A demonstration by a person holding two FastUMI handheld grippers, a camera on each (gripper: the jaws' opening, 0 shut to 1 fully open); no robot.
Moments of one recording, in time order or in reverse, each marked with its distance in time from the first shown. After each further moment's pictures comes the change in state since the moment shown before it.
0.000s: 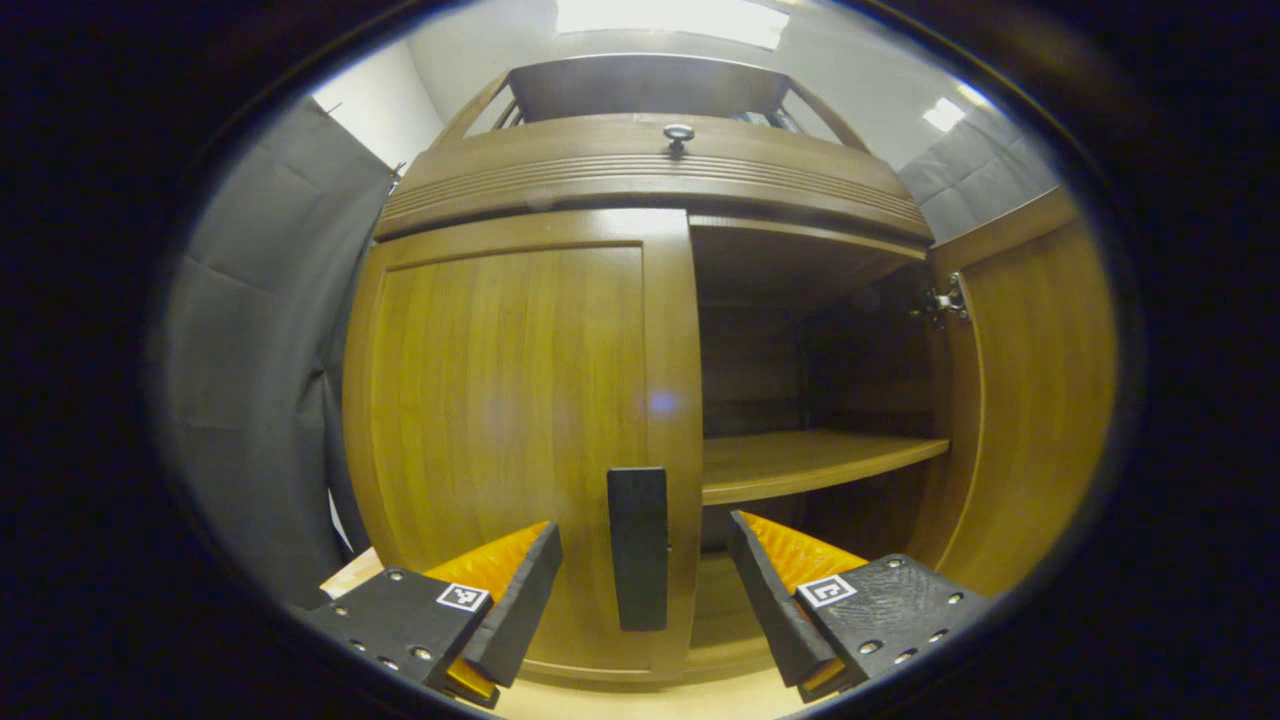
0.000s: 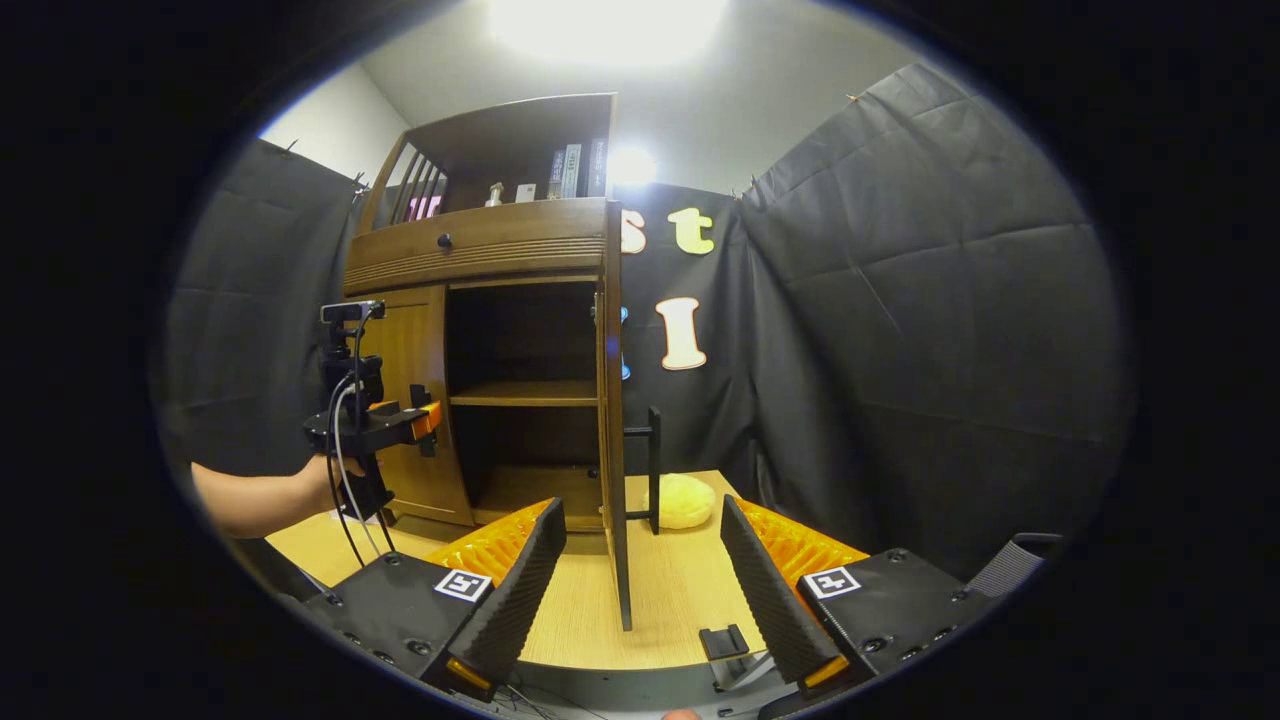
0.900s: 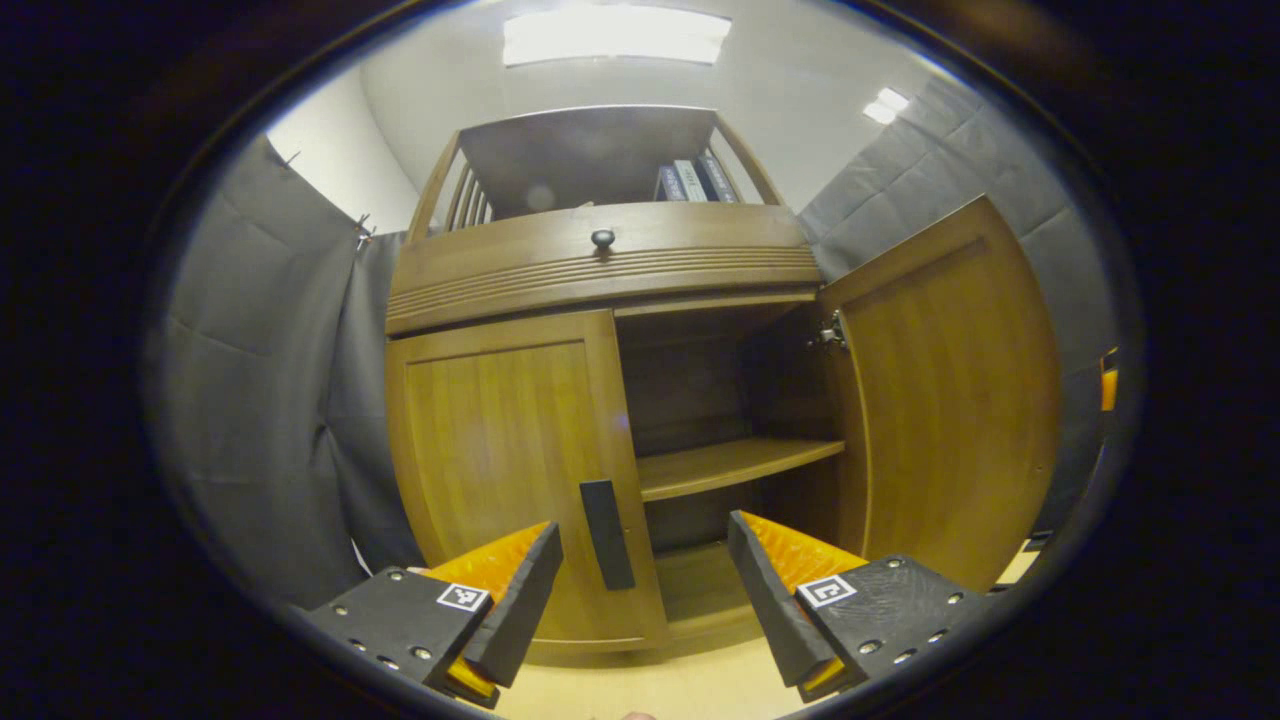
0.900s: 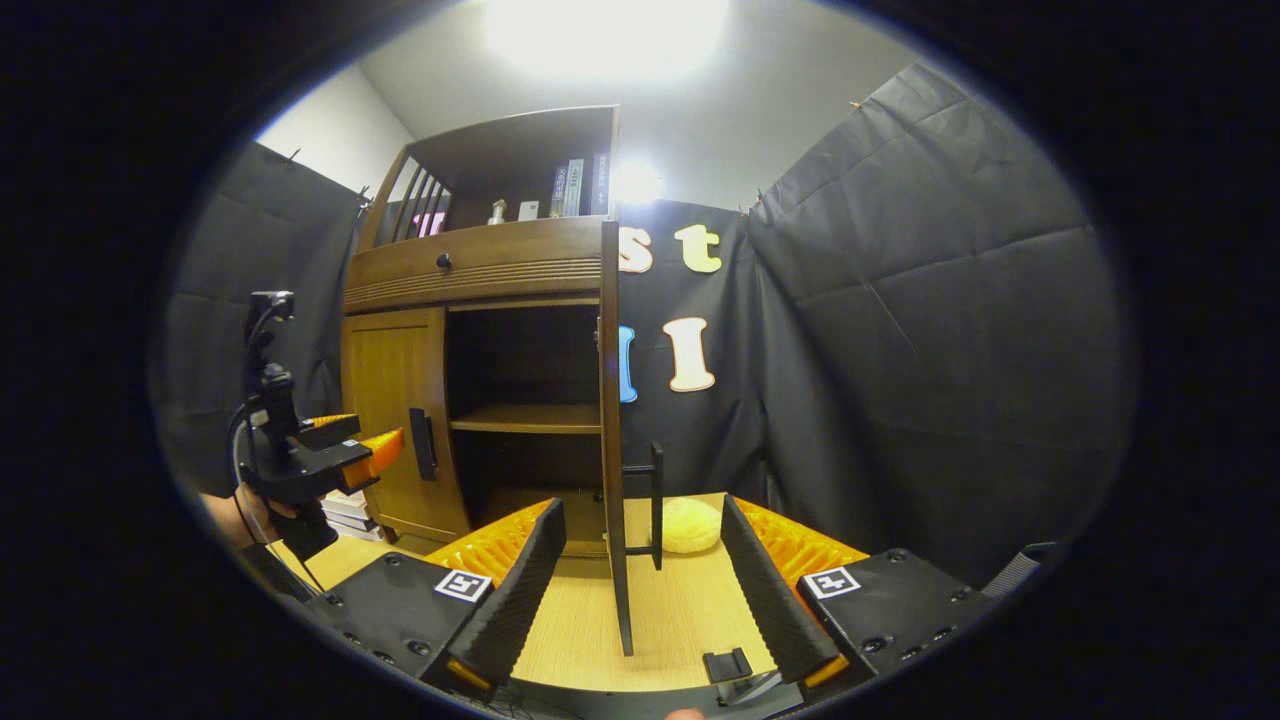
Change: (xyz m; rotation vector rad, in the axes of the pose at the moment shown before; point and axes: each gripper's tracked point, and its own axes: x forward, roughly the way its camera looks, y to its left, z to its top) left arm -0.122 -0.035 0.048 0.119 -0.074 -0.081; right arm 0.026 0.004 0.022 0.006 -0.060 0.034
